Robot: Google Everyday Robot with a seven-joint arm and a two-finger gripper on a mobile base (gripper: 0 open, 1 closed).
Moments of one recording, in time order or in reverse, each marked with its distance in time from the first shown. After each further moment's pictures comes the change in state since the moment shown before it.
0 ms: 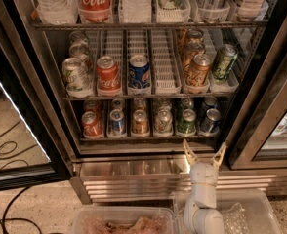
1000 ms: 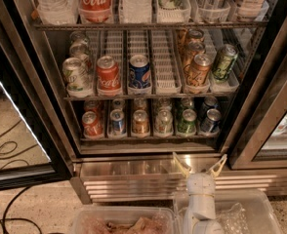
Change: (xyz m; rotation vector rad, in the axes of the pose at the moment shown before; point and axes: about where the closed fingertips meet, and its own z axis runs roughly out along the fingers) arm -0.001 0.017 -0.037 -0.067 0.063 0.033
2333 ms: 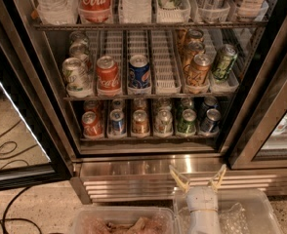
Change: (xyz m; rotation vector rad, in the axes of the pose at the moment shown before) arm -0.024 0.010 -0.048 -0.080 0.067 0.040
